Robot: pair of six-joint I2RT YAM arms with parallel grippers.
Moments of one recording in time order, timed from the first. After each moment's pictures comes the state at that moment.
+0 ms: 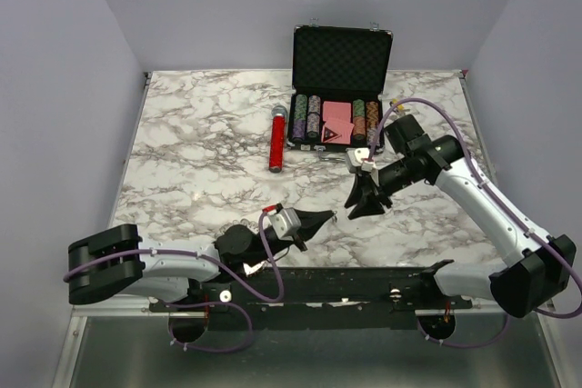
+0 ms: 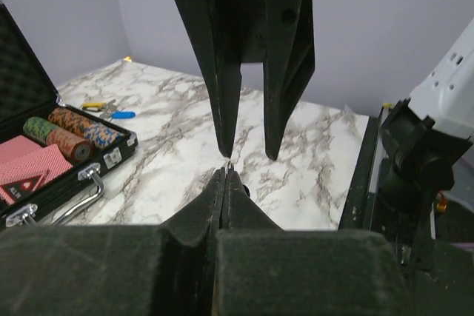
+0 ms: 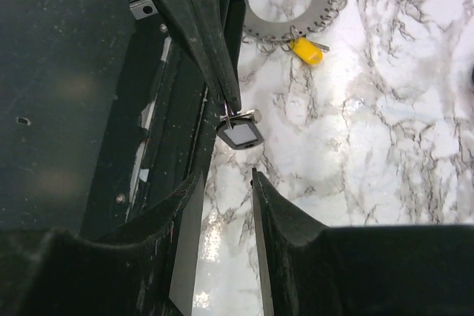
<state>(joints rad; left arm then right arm) -1.28 1.19 0.28 1.16 -0.15 0.02 0.46 1.26 1.19 -1.16 -1.03 -1.05</state>
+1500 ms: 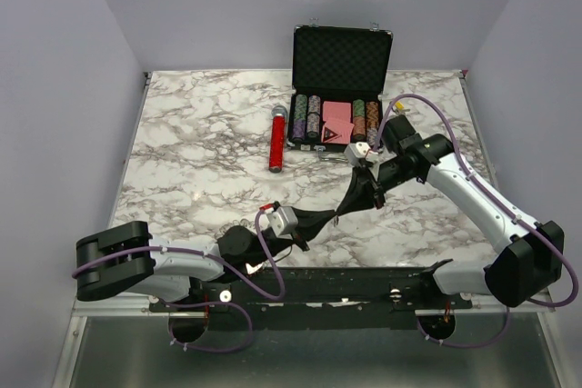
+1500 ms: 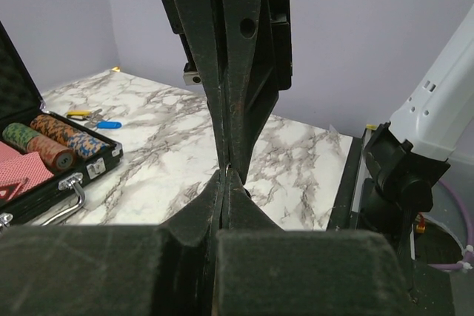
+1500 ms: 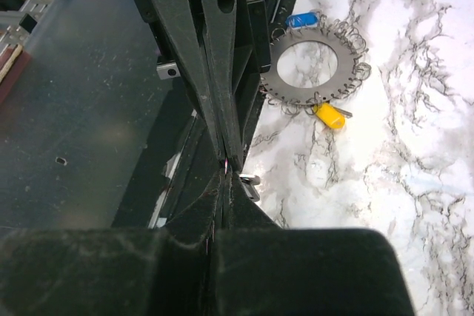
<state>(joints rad) -1.28 1.25 0.27 1.31 -0.15 -0.04 0.46 1.32 1.14 -1.08 -1.29 -1.06</state>
